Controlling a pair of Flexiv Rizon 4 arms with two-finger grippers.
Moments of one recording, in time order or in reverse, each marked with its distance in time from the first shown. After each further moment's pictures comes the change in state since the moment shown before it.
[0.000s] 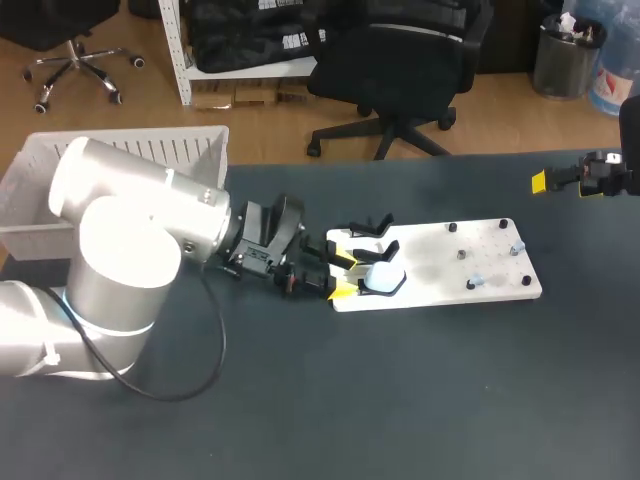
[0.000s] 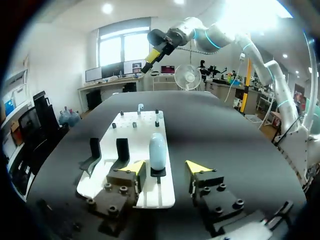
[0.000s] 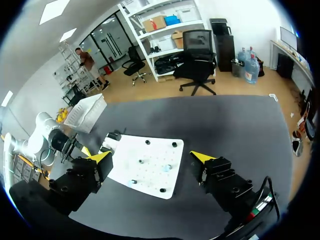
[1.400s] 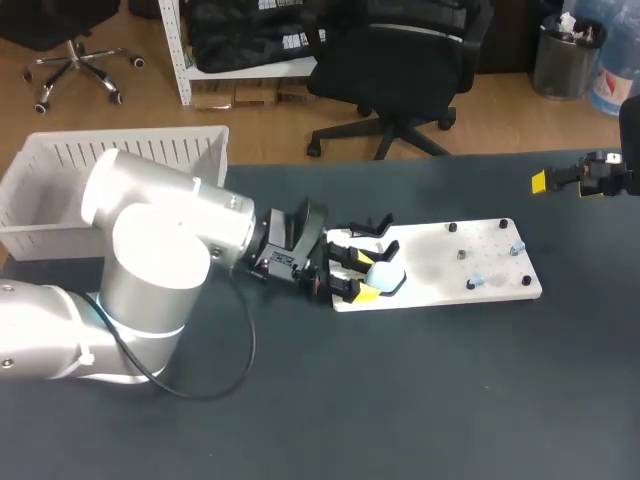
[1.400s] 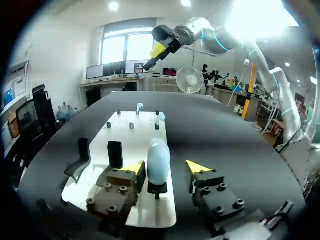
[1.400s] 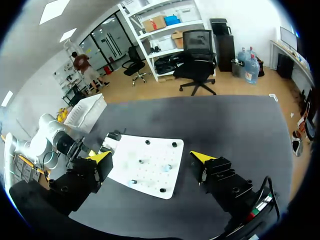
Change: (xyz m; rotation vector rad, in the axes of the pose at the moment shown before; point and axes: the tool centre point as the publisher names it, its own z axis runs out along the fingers) left arm -0.003 0.001 0.033 0.015 -0.027 -0.058; right arm 0.000 0.000 0.000 0.000 0.000 0.000
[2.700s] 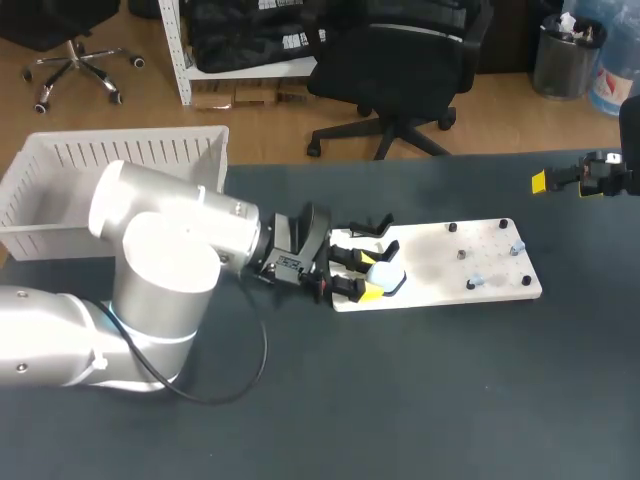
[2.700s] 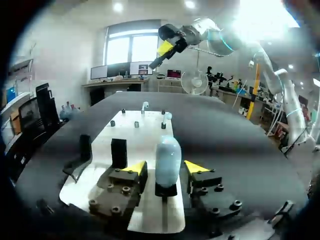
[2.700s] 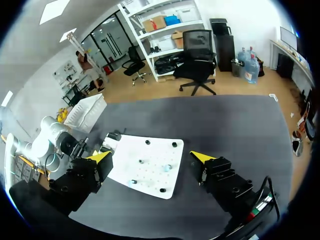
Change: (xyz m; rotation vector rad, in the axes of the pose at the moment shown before) left arm 0.005 0.009 0.010 -0.034 -0.019 -0.014; right arm 0.000 0.000 0.000 0.000 0.000 0.000
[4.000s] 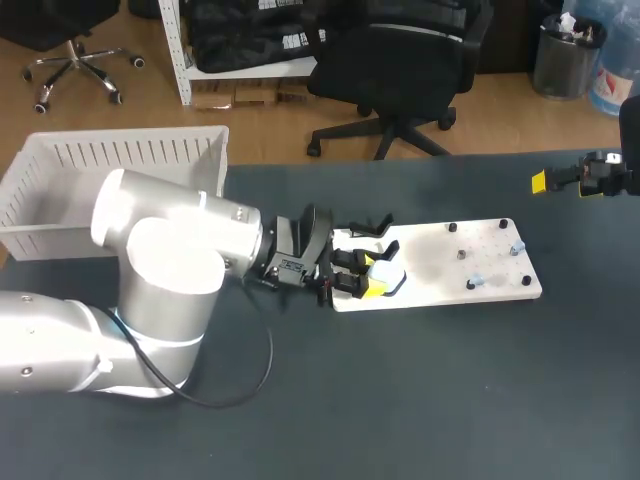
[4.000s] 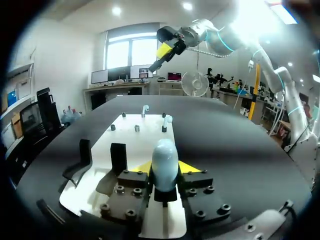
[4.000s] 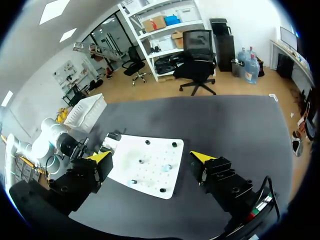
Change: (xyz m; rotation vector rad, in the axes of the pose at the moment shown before) left arm -0.003 0.001 0.005 -0.018 -0.028 0.023; right arm 0.000 0.000 0.000 0.000 0.000 0.000
